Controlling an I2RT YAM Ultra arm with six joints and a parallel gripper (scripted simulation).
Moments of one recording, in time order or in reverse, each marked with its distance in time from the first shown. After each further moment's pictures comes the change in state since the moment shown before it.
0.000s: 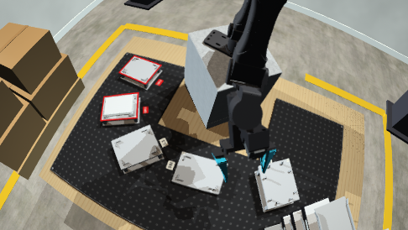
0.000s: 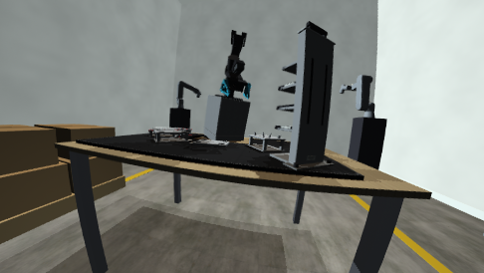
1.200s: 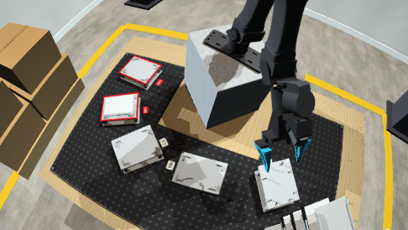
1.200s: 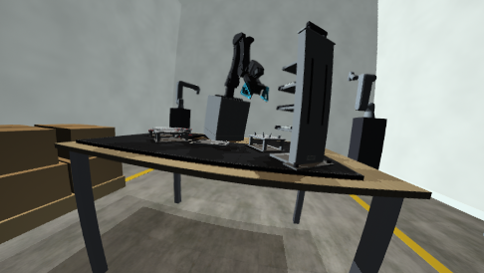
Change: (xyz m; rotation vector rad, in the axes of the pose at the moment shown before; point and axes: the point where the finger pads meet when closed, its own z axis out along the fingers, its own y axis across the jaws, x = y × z) arm -0.002 0.107 -0.001 -0.005 -0.009 -0.007
